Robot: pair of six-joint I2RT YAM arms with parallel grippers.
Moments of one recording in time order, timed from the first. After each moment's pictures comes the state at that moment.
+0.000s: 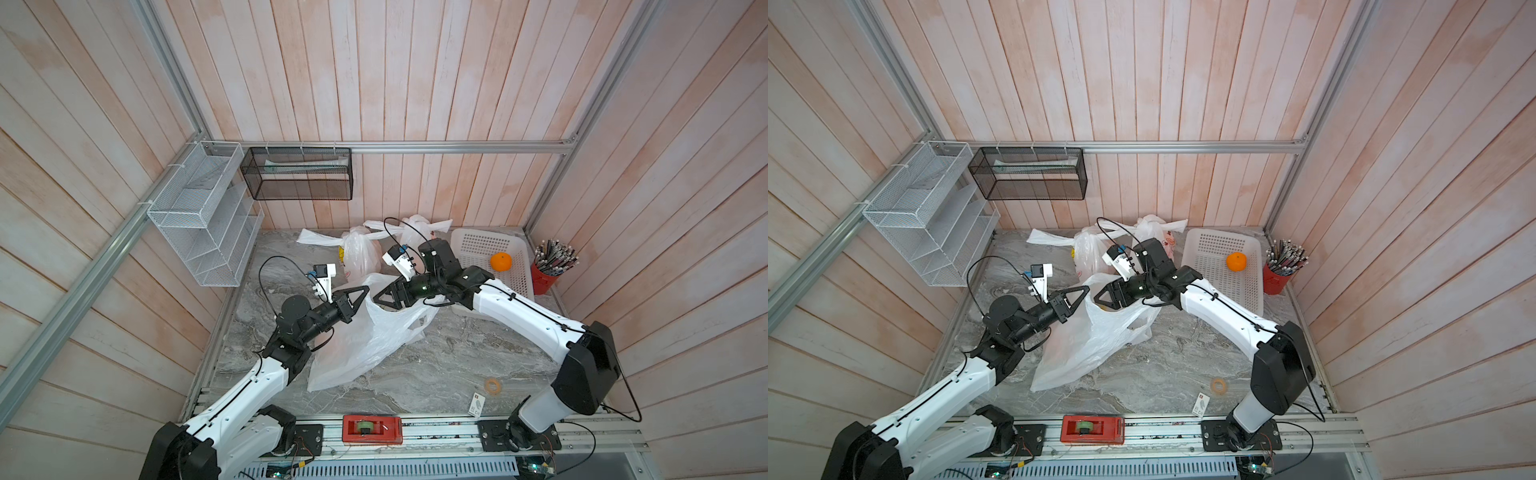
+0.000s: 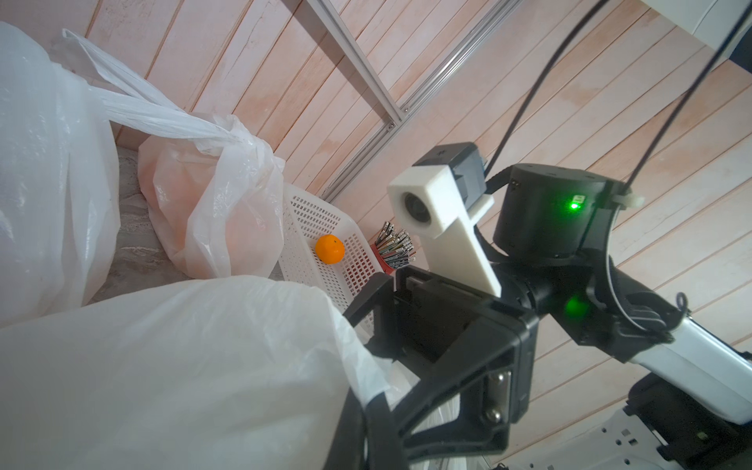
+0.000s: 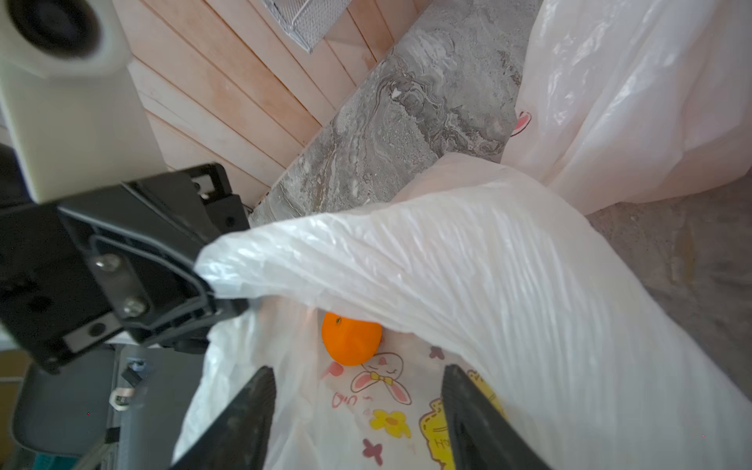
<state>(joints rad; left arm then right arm) -0.42 1.01 0.51 0.51 0.49 -0.77 0.71 1.58 1.36 -0.45 -0.63 0.24</state>
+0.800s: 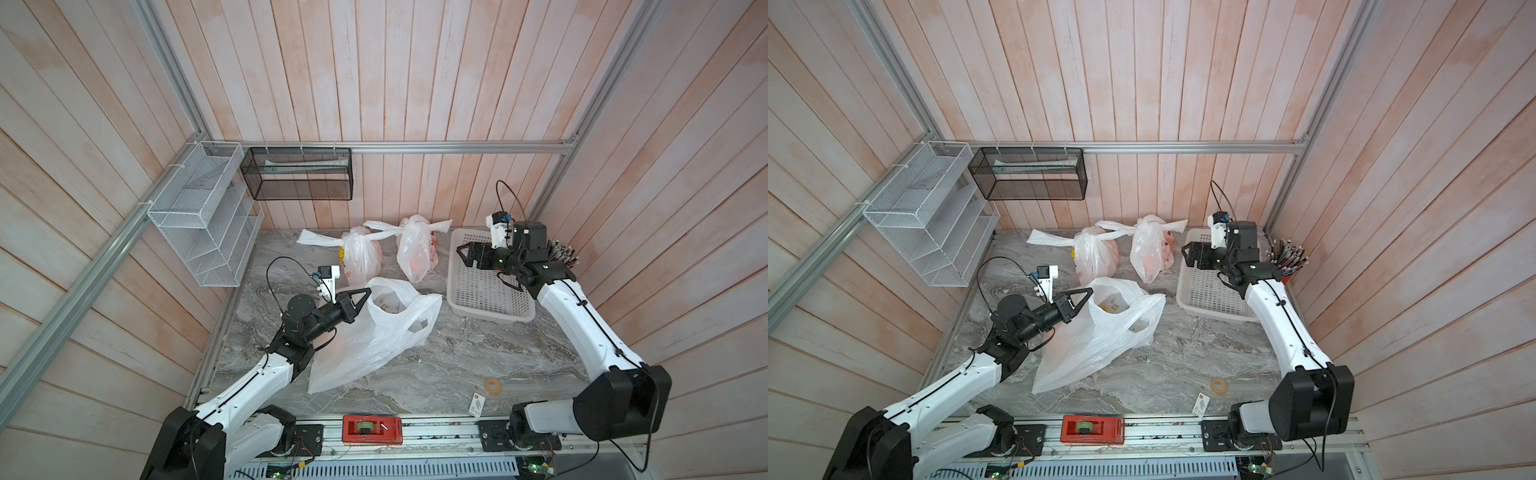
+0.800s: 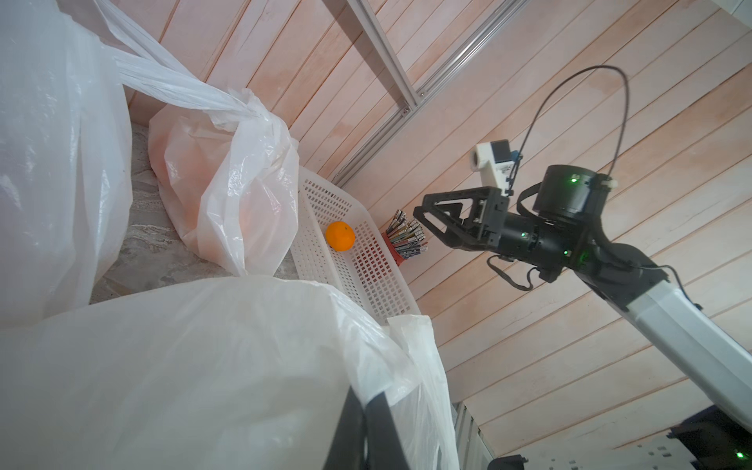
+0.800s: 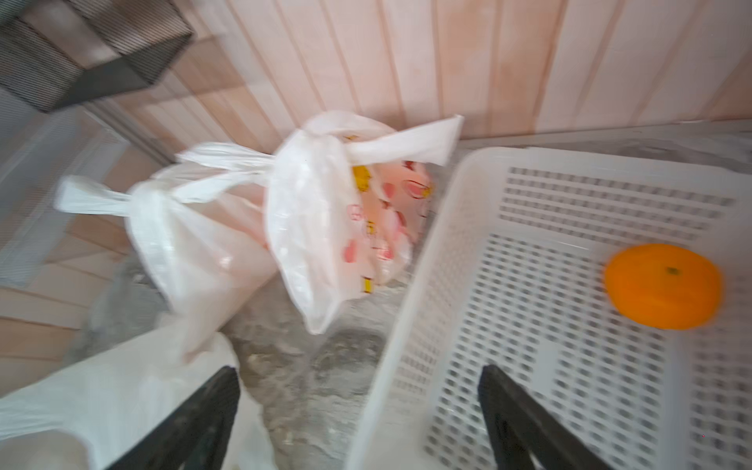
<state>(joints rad) -0.42 1.07 0.50 0.55 0.50 -0.77 0.11 1.42 1.26 -0.47 -0.25 0.18</state>
